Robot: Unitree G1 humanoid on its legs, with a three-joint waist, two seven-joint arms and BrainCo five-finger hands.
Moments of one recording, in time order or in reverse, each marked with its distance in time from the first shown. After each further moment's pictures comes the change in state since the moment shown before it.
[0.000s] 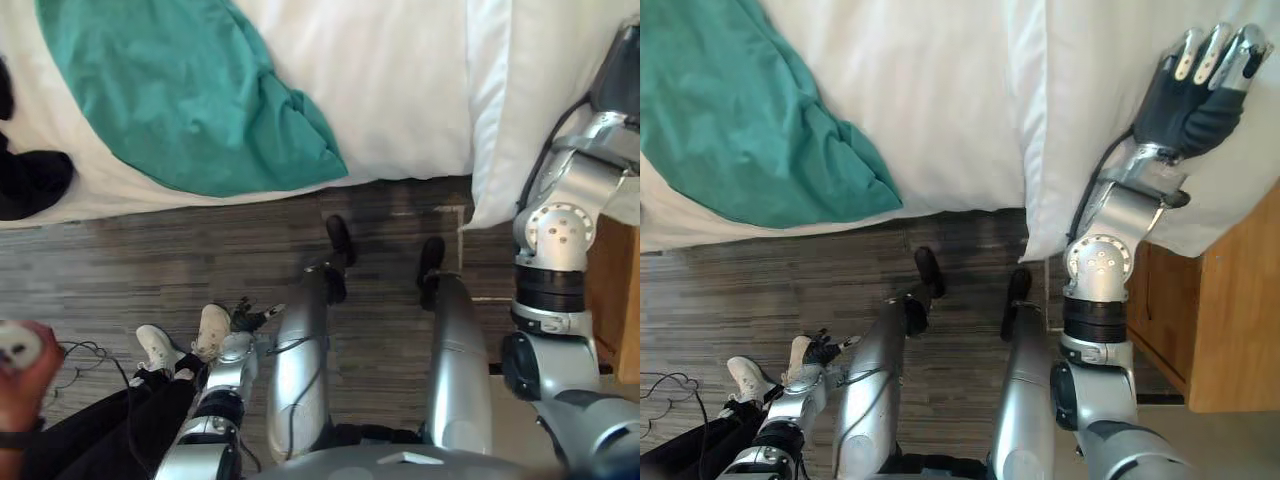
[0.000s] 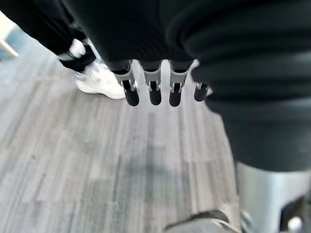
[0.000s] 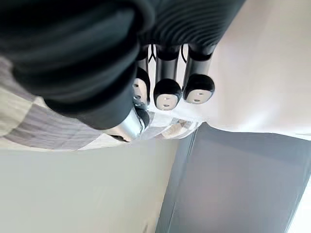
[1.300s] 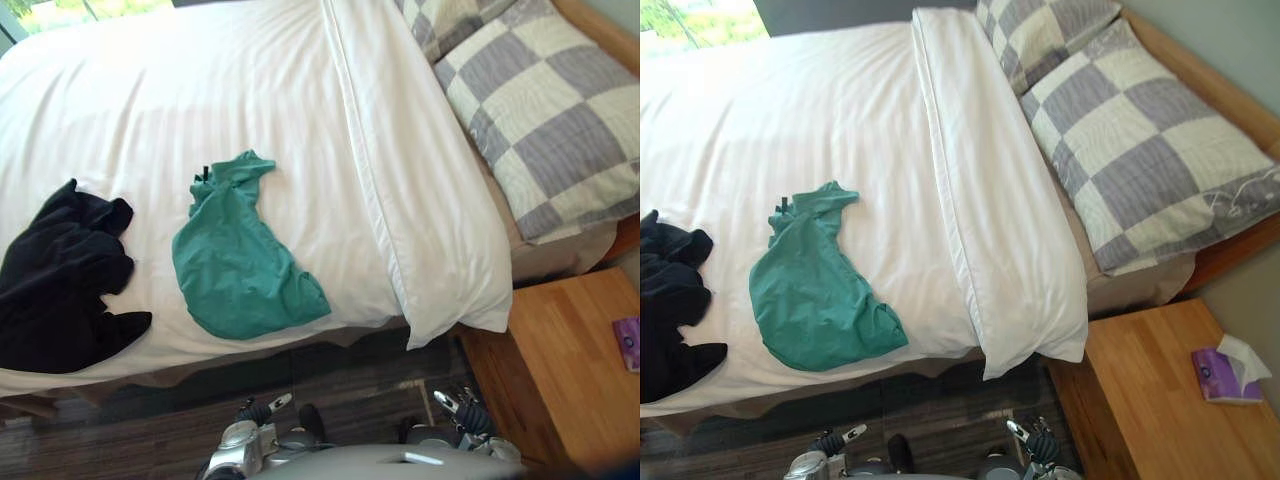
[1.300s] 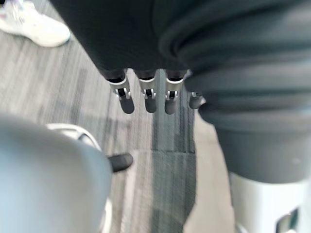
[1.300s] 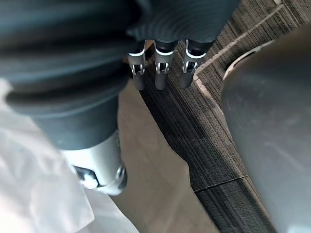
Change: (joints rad) left arm 0.254 -0.078 0.069 0.146 0.092 0.026 -0.117; right arm 0.852 0.163 -0.052 0.976 -1.202 0.348 -0.015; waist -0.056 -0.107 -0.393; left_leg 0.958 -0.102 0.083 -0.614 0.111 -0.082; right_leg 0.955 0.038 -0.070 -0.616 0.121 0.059
